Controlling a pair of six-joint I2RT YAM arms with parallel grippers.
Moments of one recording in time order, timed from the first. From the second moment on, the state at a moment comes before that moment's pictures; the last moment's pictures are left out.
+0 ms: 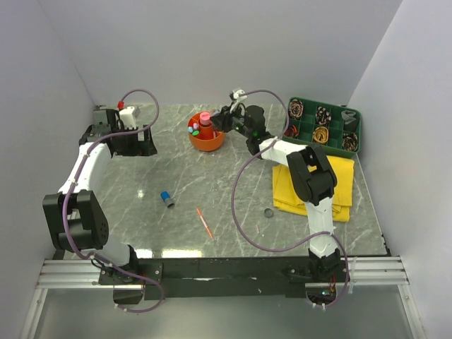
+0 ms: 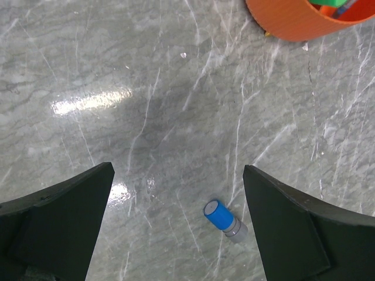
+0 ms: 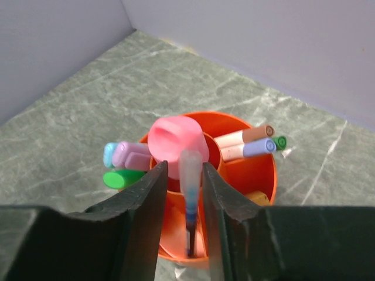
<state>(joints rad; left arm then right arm) 0.11 1.52 1.23 -0.58 0.40 0.06 0.47 2.16 1.48 0.66 -0.37 0.22</state>
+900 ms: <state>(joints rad) -0.38 1.49 1.37 -1.02 0.59 0.87 0.43 1.39 1.04 -0.13 -0.49 -0.24</state>
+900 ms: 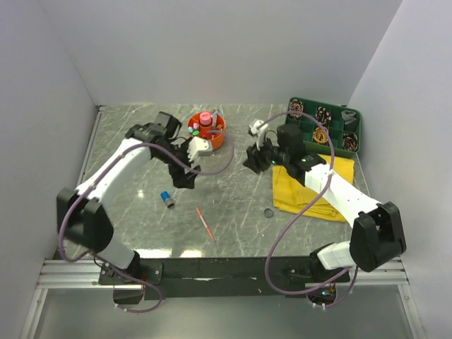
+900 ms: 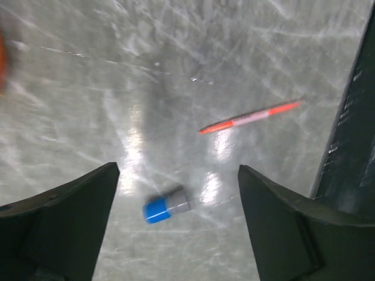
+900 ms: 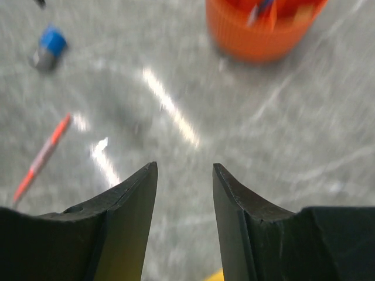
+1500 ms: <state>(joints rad) -0.52 1.71 1.14 -0.96 0.56 -0.20 0.29 1.20 0.93 -0.37 -0.51 -0.29</state>
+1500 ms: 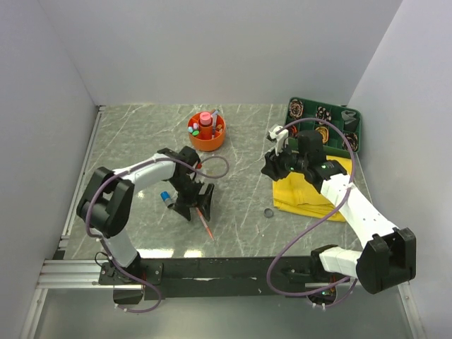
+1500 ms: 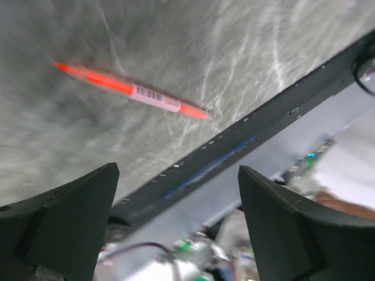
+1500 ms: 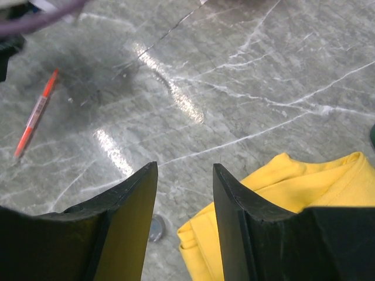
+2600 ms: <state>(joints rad) -0.63 1.96 1.20 -1.01 0.37 -0.61 0.25 1.09 0.86 -0.43 -0.57 -0.36</state>
